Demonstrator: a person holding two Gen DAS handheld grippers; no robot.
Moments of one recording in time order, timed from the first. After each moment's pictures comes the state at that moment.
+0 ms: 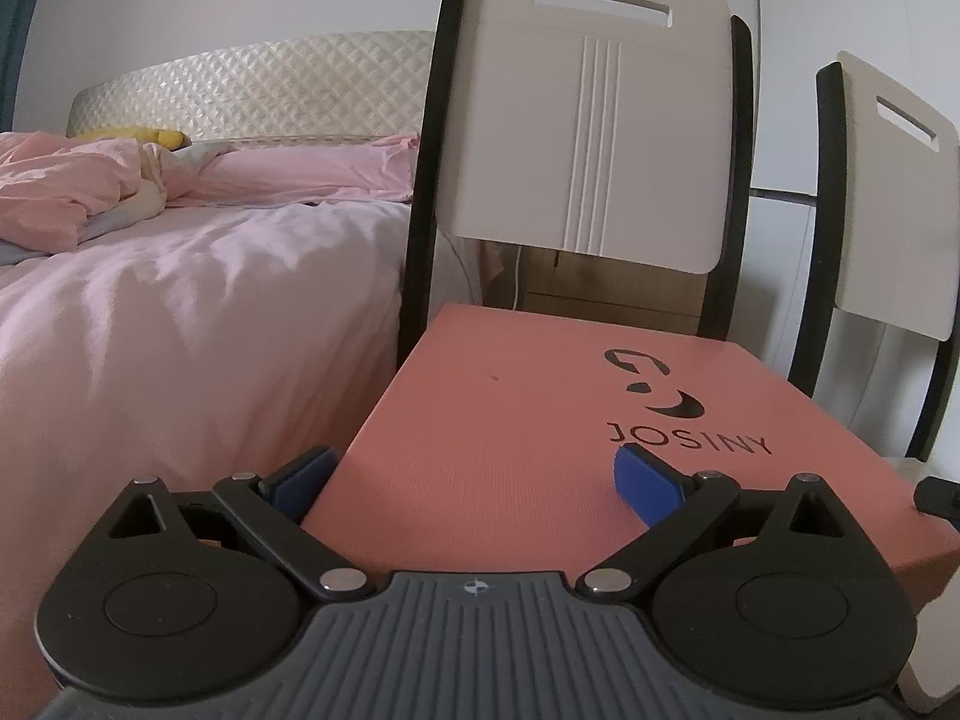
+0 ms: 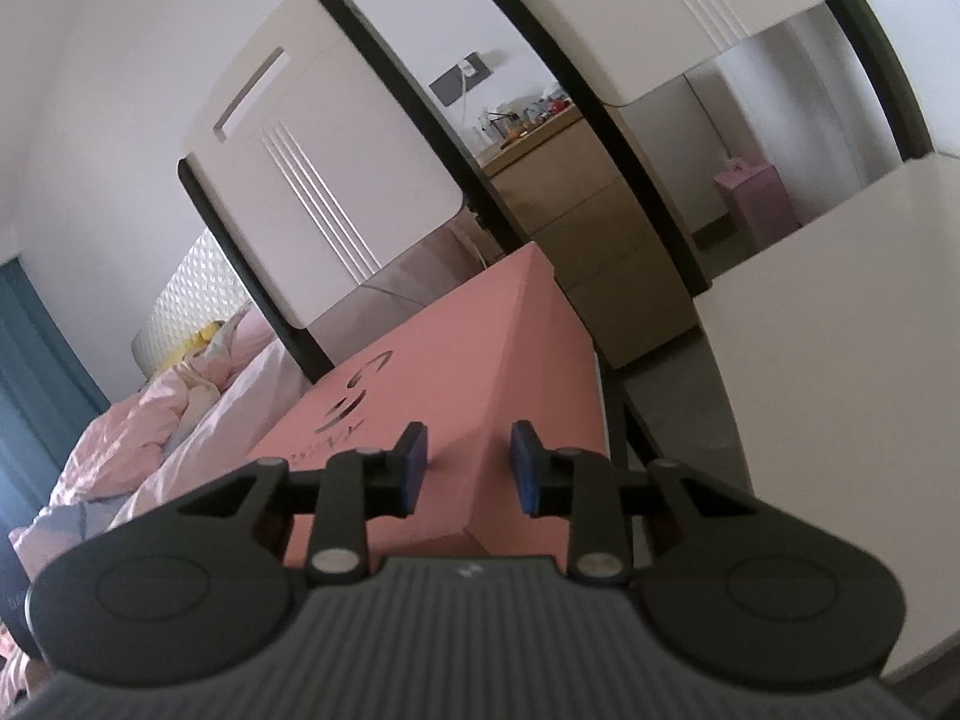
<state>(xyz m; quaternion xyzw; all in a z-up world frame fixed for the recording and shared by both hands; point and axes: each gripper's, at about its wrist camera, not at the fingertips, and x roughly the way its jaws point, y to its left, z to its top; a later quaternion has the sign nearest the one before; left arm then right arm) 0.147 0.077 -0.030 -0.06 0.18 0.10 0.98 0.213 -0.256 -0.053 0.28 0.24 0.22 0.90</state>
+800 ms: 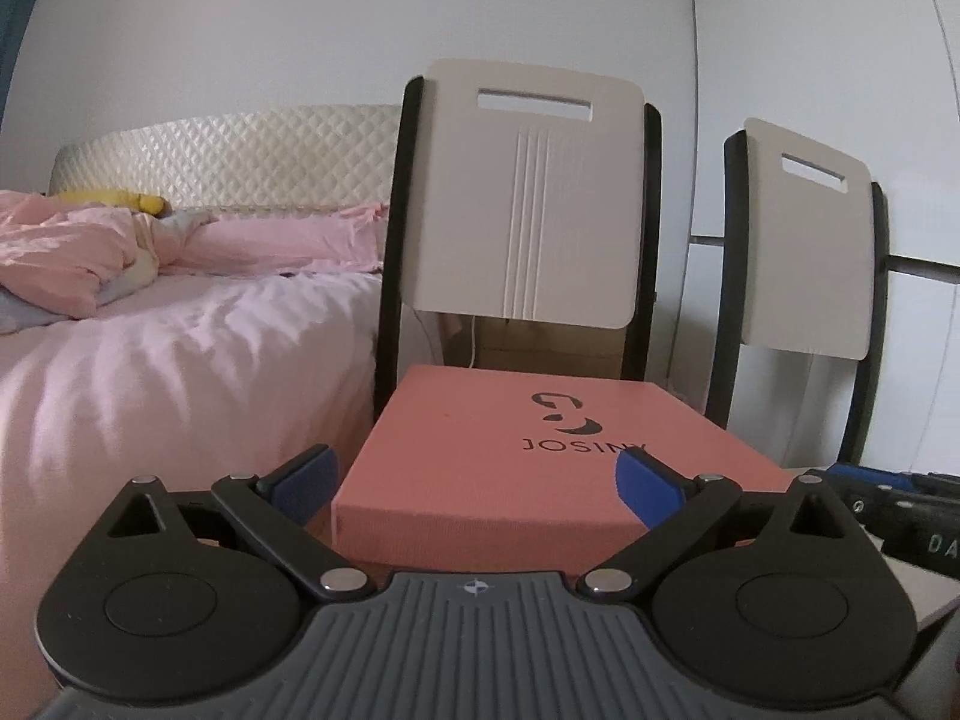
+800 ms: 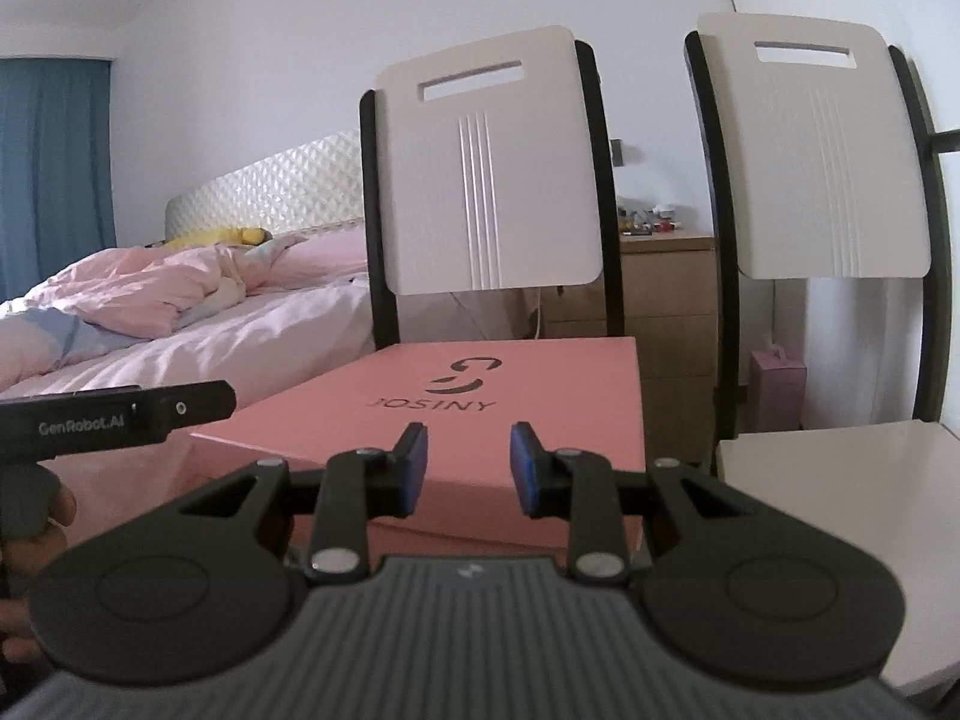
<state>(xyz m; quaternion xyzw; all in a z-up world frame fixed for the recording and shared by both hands) 0.046 0.046 0.008 -0.04 0.12 0.07 0.99 0.105 -0.189 0.005 0.05 0.14 0.25 0.96</state>
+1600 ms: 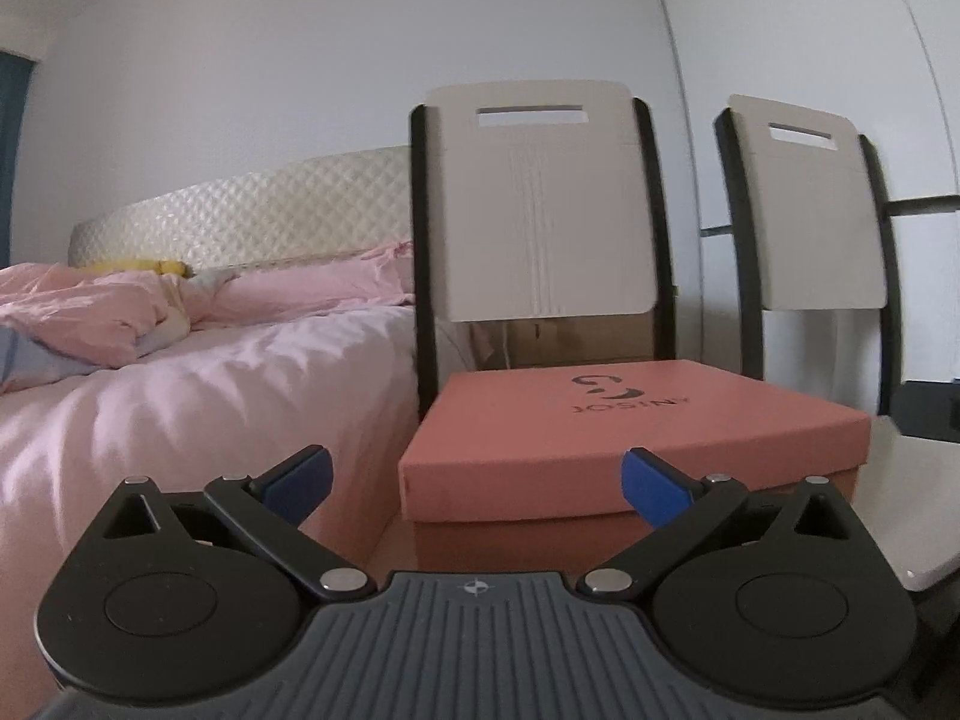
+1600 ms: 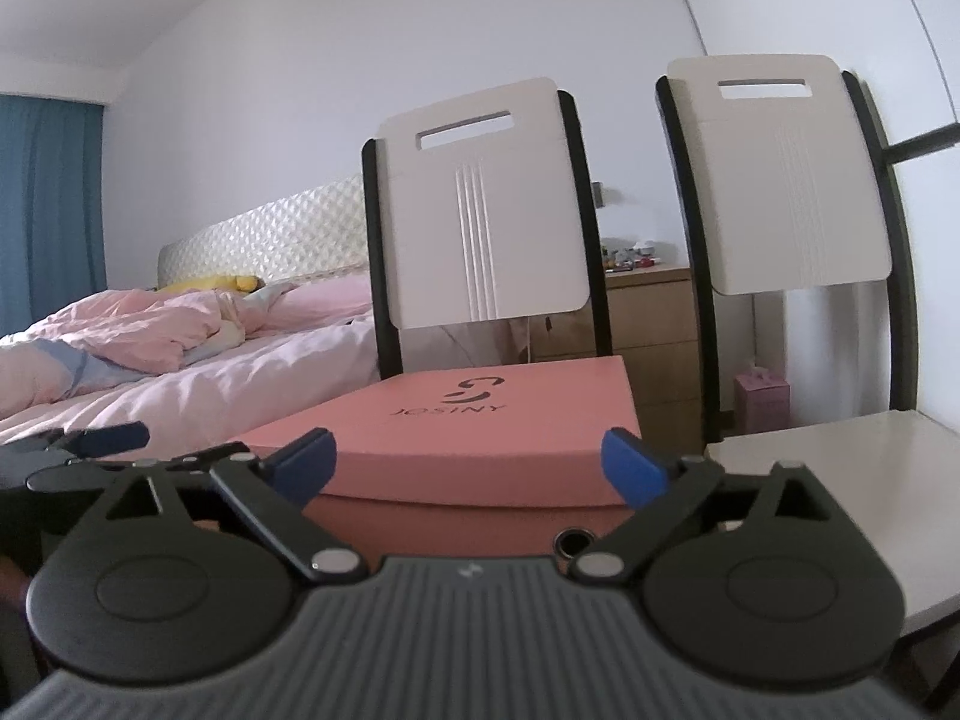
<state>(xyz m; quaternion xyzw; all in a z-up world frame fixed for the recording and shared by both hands) 0.025 0.049 -0.027 0.03 0.08 0.10 0.99 0.052 -0.189 -0.011 0.08 0.09 0.23 0.97</state>
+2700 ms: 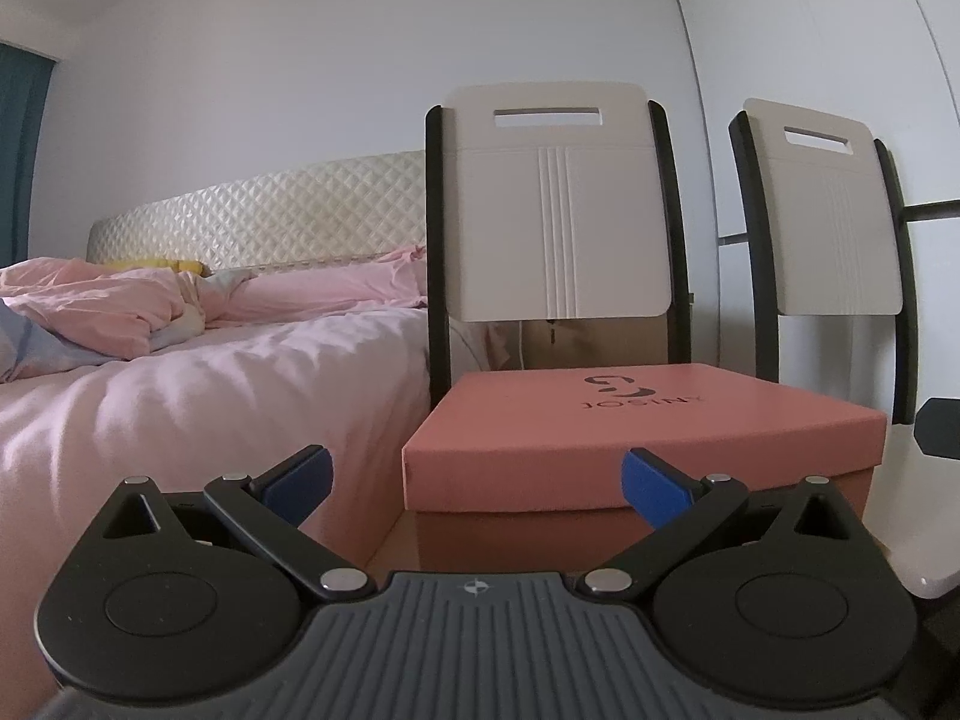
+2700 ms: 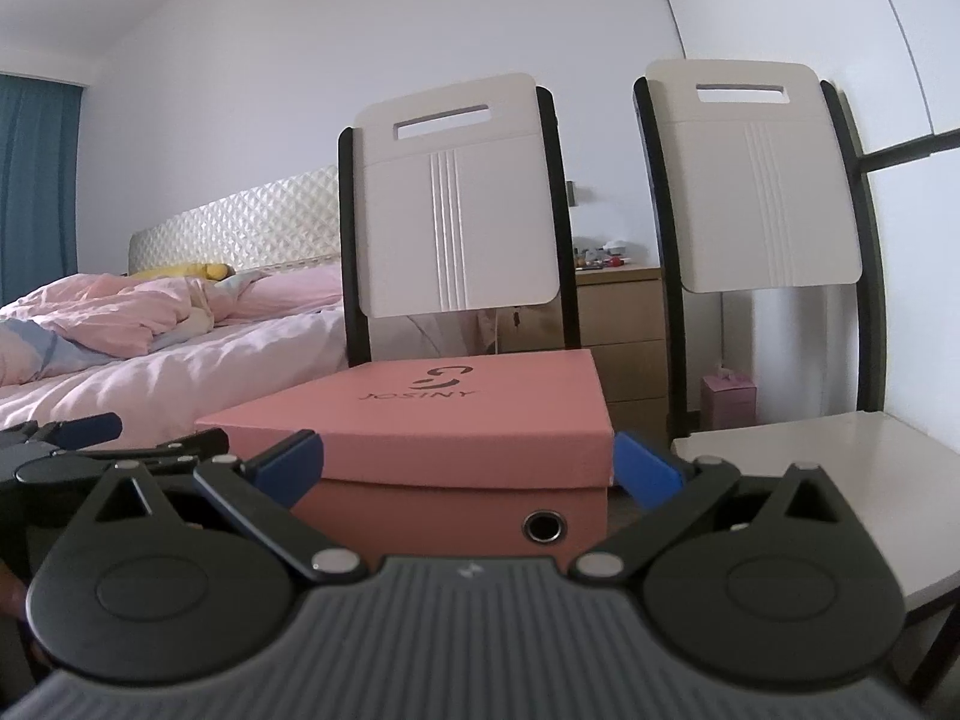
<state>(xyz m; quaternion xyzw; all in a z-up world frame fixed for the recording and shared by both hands) 0.022 0.046 -0.038 0.03 0.08 0.11 0.99 0.045 -0.189 -0.018 0.06 0.09 0.20 0.97</state>
